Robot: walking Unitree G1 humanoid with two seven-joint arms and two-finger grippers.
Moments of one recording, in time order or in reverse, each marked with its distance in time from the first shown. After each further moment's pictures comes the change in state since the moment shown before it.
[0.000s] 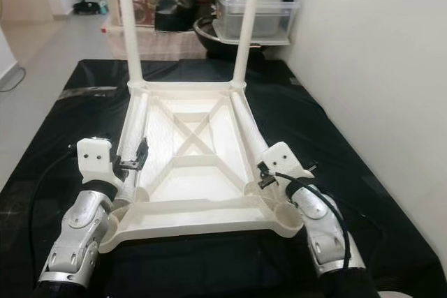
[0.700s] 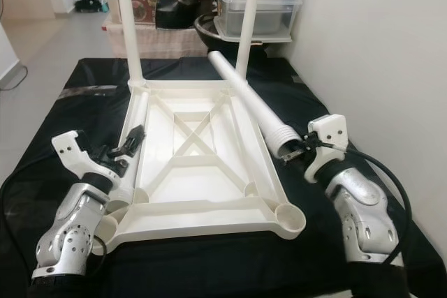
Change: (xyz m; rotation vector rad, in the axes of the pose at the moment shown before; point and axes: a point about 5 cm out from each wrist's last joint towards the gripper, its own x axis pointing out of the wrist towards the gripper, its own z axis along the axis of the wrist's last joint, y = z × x) left arm 0.006 -0.004 0.018 -0.778 0.031 -0.117; right arm -0.024 -0.033 0.034 0.556 -0.329 0.290
